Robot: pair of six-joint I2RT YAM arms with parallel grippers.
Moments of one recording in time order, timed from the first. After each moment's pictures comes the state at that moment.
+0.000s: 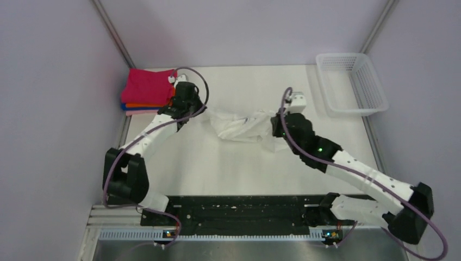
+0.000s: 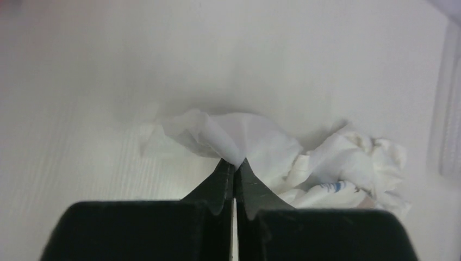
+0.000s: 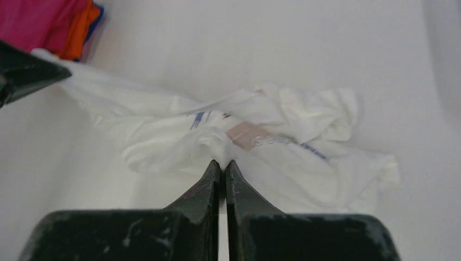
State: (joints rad) left arm -0.32 1.57 1.14 -0.25 -0.09 -0.69; right arm 0.88 1.12 0.88 -0.18 0.51 0.42
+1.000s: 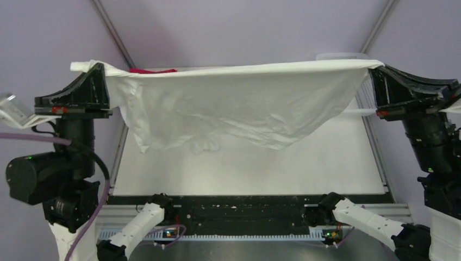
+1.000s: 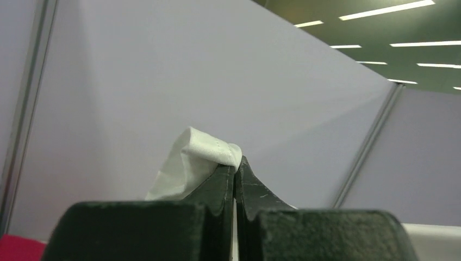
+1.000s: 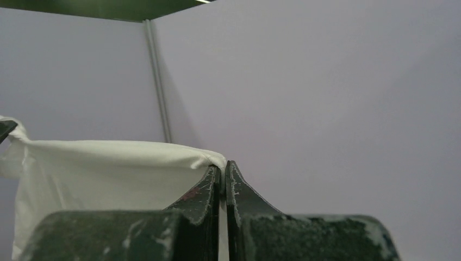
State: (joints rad) left arm -0.32 0.77 1.64 -0.25 -0.24 -0.34; right arm 0.68 0.78 1.68 -0.32 0.17 0.00
